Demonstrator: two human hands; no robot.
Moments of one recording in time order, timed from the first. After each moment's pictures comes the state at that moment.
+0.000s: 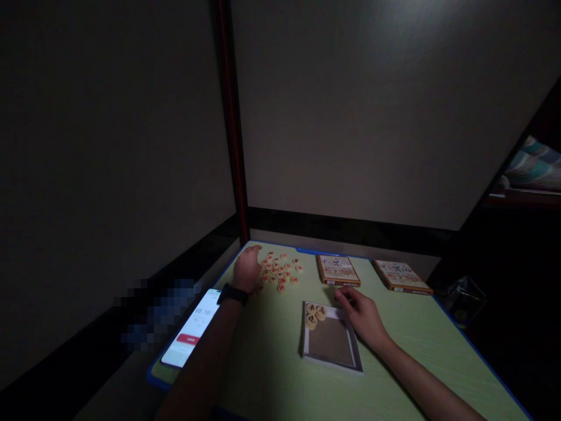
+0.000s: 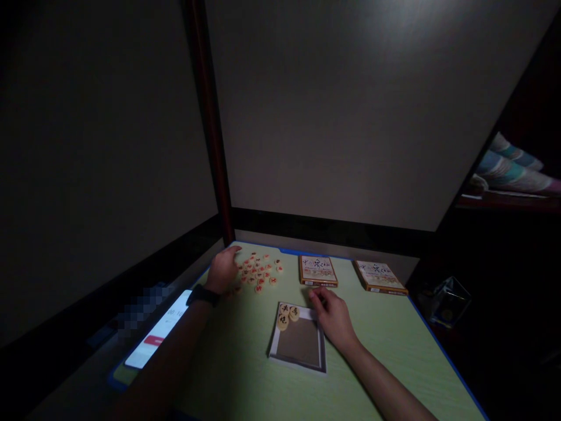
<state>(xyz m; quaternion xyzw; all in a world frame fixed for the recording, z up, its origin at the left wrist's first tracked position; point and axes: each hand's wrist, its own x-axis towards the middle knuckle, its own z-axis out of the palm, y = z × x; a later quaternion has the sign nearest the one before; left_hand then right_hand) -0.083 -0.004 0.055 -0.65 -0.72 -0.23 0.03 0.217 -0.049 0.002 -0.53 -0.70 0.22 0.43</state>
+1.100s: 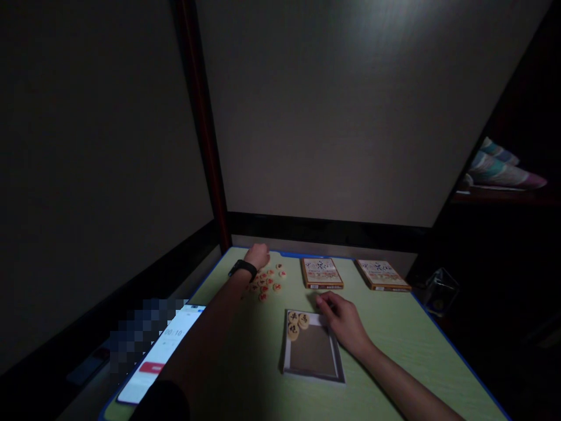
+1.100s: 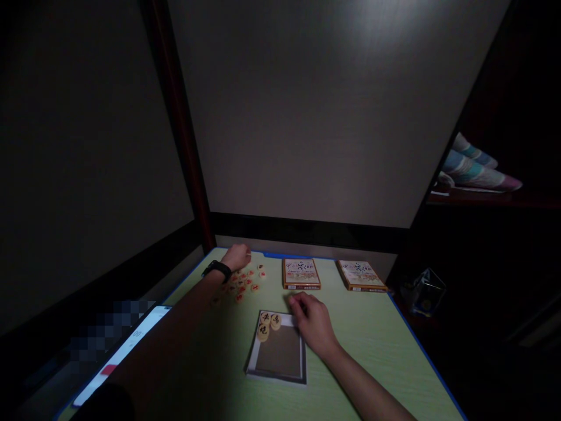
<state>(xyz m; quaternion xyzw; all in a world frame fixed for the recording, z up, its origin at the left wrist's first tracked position) -0.032 0.080 0.066 -0.73 -0.68 -0.07 -0.03 0.214 -0.053 0.000 -0.52 -0.71 0.22 0.42</state>
